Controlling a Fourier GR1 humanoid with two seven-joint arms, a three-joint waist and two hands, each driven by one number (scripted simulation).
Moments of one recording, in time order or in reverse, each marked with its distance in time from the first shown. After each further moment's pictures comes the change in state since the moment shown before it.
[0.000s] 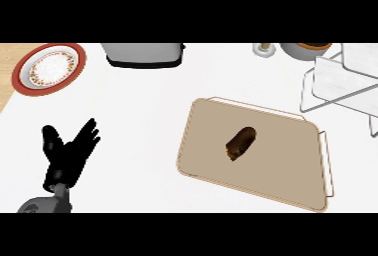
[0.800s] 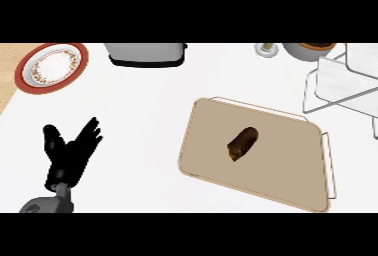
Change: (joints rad) left arm 0.001 -0.022 0.008 -0.026 -0.013 -0.009 0.017; right arm -0.155 -0.015 0.082 0.535 0.170 -0.197 -0.362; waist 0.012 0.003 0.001
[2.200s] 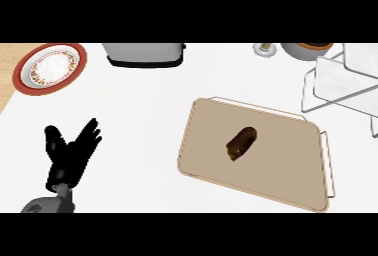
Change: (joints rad) left arm 0.000 -0.015 0.018 0.012 -0.033 -0.004 -0.009; right arm -0.174 -0.018 -0.198 0.336 -0.114 -0.164 -0.168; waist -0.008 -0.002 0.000
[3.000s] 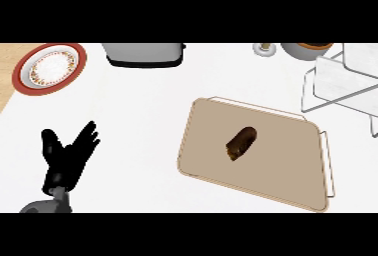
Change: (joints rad) left arm 0.019 0.006 0.013 0.002 0.005 -0.026 -0.011; right arm 0.002 -0.188 -0.199 0.030 -0.149 -0.175 0.051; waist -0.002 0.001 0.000
